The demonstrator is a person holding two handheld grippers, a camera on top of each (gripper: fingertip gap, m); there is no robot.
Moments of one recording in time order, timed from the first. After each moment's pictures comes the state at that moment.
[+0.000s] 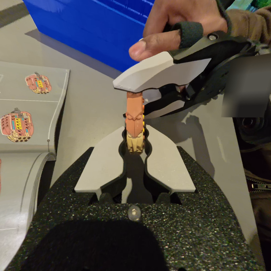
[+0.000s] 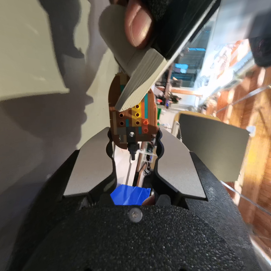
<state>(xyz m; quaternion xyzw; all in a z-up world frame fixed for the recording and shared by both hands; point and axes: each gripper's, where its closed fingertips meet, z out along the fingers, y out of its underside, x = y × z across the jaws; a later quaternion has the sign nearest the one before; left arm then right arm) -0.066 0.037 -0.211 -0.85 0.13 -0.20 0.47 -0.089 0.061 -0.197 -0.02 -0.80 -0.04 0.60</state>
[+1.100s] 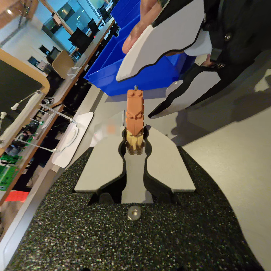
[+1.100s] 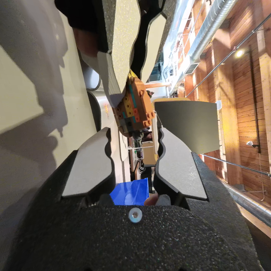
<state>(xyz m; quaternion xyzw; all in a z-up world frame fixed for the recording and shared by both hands) -0.078 0.054 -0.182 -0.76 0.29 0.16 0.56 -0.073 0.071 -0.171 -0.07 -0.71 0.01 0.70</state>
